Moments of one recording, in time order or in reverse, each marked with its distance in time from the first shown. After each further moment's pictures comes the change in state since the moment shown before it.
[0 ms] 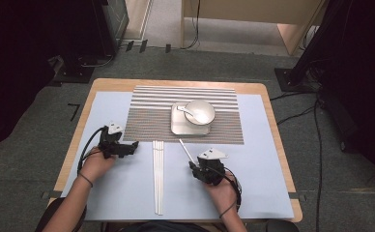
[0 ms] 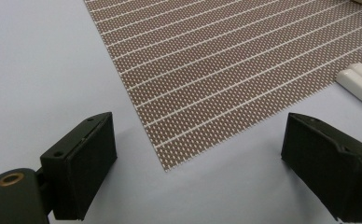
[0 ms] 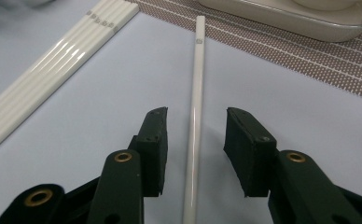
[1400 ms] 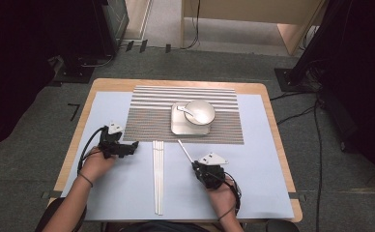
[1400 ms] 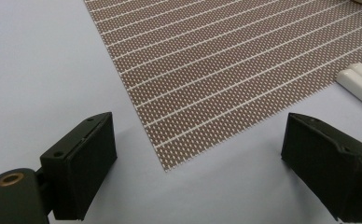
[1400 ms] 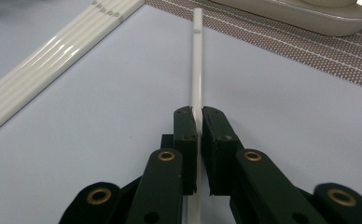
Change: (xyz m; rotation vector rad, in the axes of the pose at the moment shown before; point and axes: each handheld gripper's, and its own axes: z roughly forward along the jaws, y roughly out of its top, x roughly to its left) left arm 0.000 0.000 0.000 0.001 0.000 0.000; right arm 0.005 -0.012 -0.002 -0.029 -0.009 -0.021
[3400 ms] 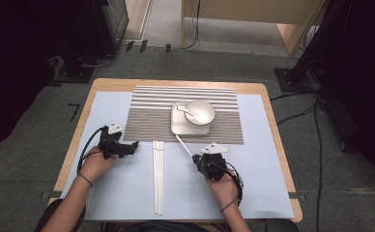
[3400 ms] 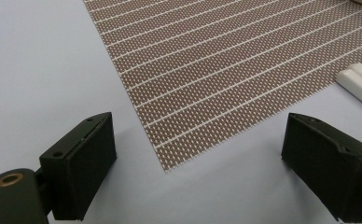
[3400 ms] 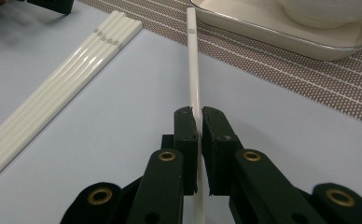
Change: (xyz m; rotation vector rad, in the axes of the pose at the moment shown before) left arm 0.000 0.000 0.000 0.000 -0.002 -0.001; right arm -0.013 0.027 -0.003 0.035 0.050 0.035
